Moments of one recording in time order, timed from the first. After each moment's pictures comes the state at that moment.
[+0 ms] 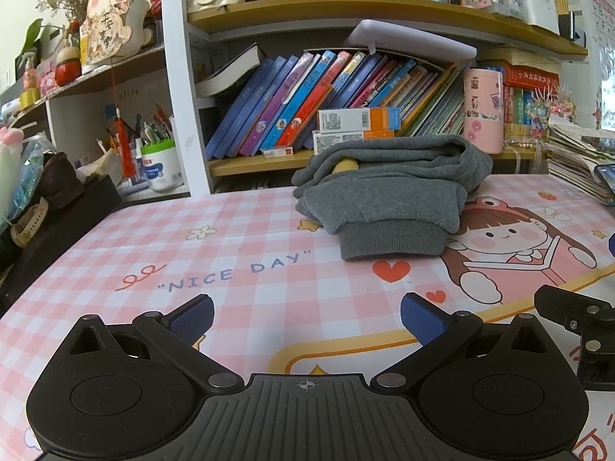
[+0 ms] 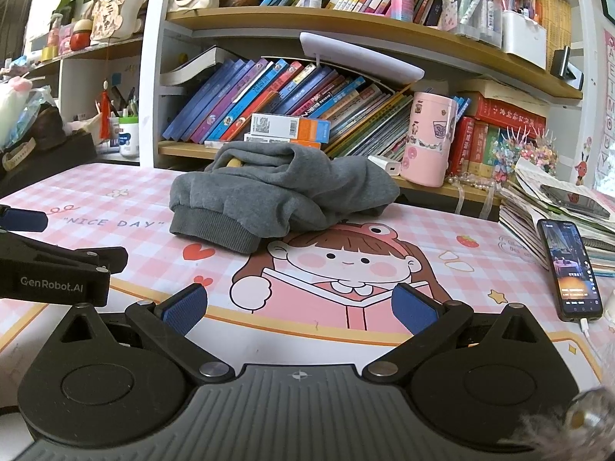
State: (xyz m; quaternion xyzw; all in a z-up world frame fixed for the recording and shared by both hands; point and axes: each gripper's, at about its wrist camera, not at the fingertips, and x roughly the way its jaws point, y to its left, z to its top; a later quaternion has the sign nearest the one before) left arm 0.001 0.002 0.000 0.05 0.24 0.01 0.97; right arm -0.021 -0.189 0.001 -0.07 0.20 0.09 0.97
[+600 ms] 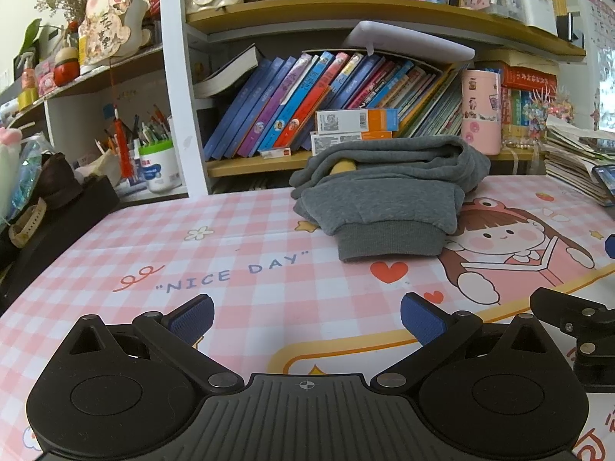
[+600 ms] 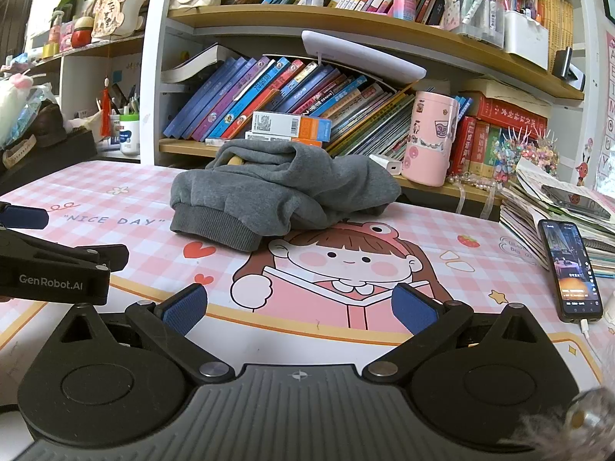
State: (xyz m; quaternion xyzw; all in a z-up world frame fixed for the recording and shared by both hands) left arm 0.001 0.002 -0.001 0.05 0.24 0.01 0.97; right arm -0.020 -0.189 0.001 -0.07 0.20 0.09 0.97
